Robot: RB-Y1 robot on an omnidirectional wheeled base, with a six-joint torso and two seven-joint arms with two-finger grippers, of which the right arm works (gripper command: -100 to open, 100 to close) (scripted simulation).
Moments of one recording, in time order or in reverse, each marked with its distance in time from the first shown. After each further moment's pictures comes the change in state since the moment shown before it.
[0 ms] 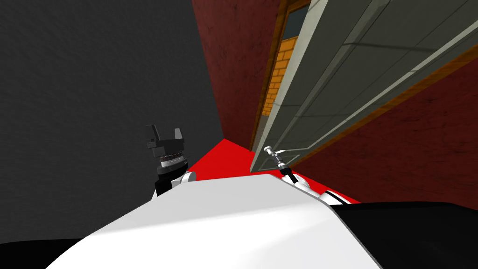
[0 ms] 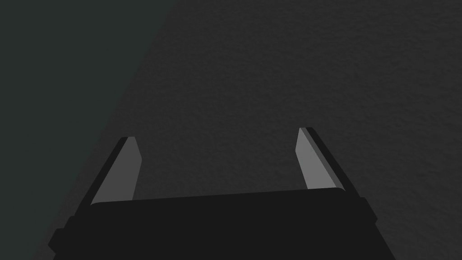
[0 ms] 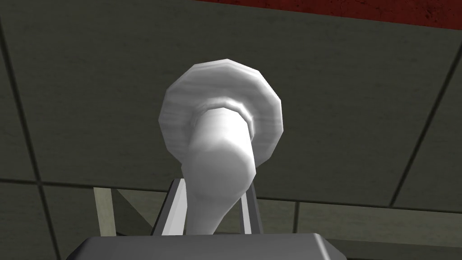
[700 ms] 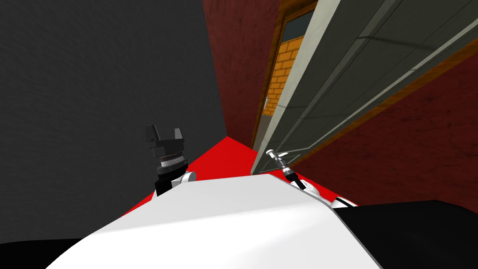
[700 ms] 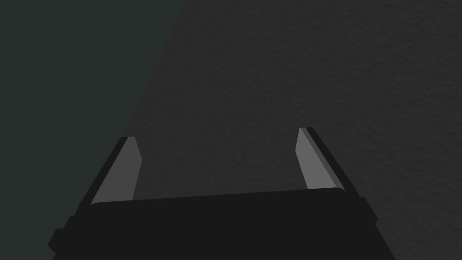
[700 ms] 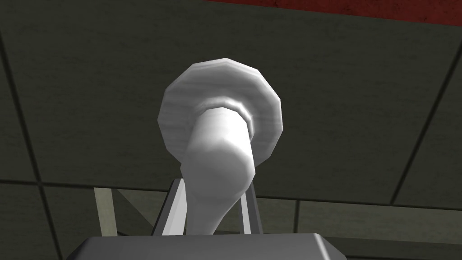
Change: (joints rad) arm 0.083 -0.068 0.063 -0.019 -0.024 -0.105 -0.037
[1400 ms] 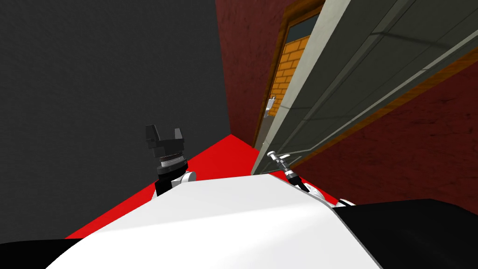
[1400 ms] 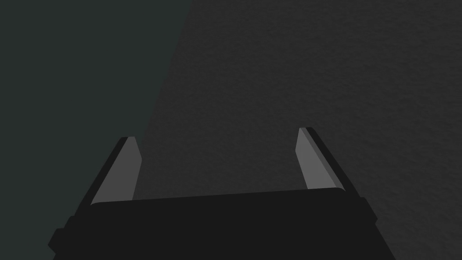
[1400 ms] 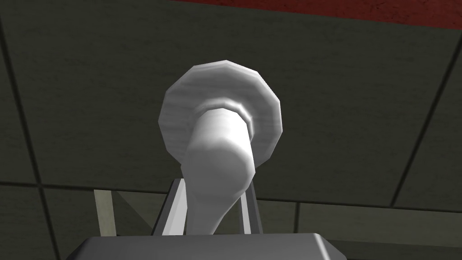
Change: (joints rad) arm 0.027 -0.018 0.034 0.029 -0.016 -0.072 -0.014
